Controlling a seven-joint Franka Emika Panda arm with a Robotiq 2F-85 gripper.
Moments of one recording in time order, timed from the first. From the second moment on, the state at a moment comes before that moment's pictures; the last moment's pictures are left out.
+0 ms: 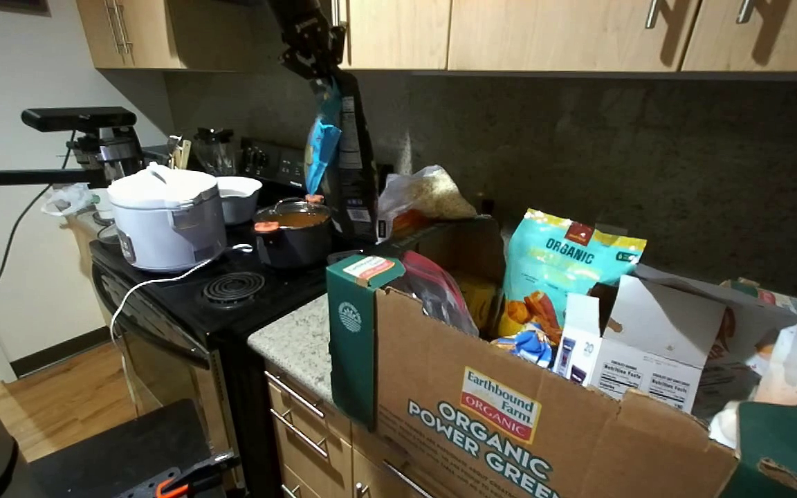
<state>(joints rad) 0.28 -0.23 0.27 -1.81 -0.30 1.90 -1.02</state>
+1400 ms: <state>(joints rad) 0.31 0.08 0.30 -1.77 -0.05 1.91 -1.19</state>
